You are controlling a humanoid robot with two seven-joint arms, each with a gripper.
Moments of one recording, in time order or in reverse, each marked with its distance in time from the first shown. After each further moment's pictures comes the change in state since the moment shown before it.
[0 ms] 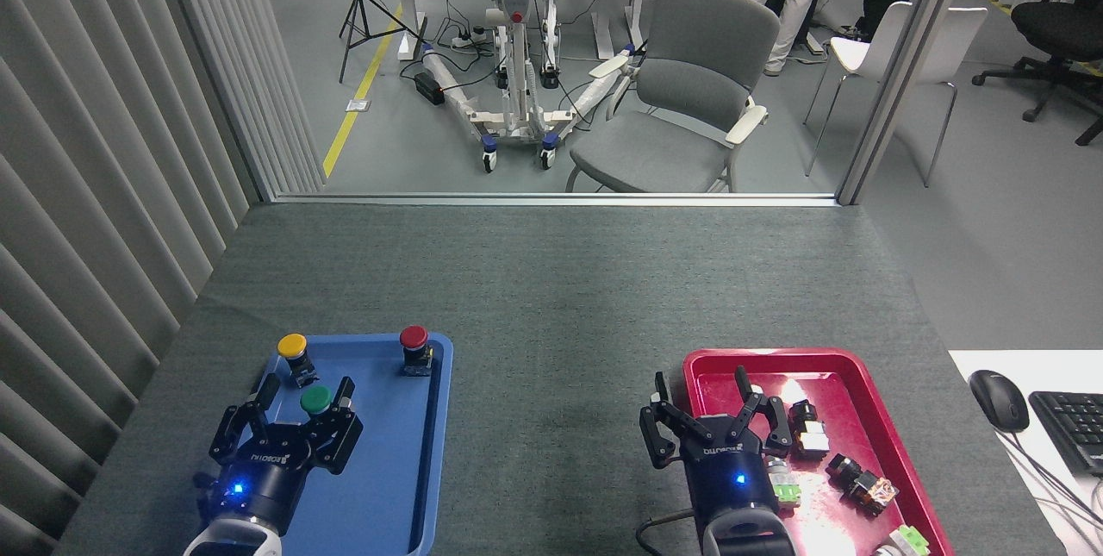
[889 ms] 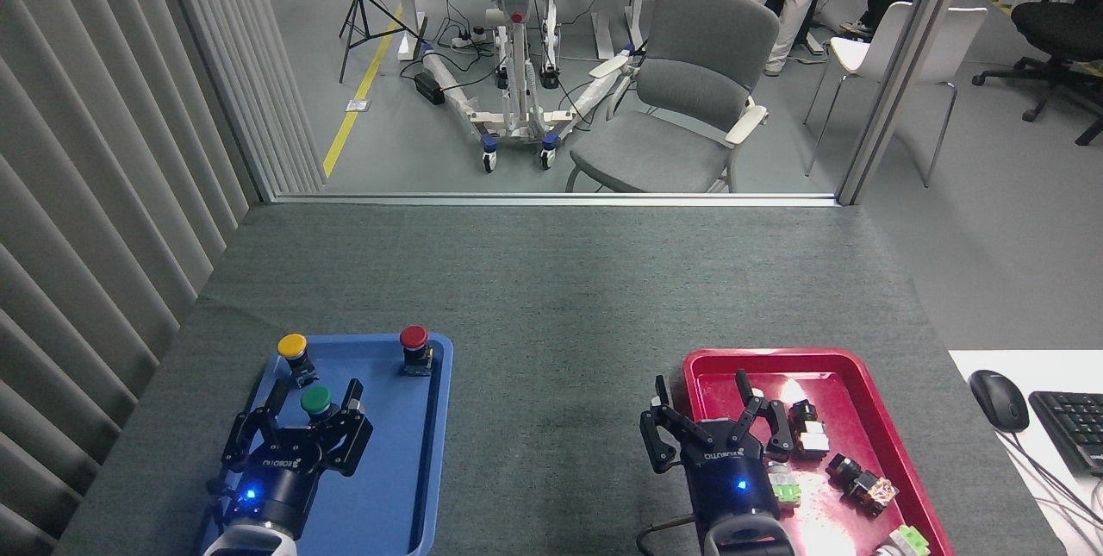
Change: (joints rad) left arm 0.009 -0.045 0.008 0.001 0.003 0.016 0.016; right arm 0.014 -0.002 0.002 -0.011 0.000 -0.001 -0.005
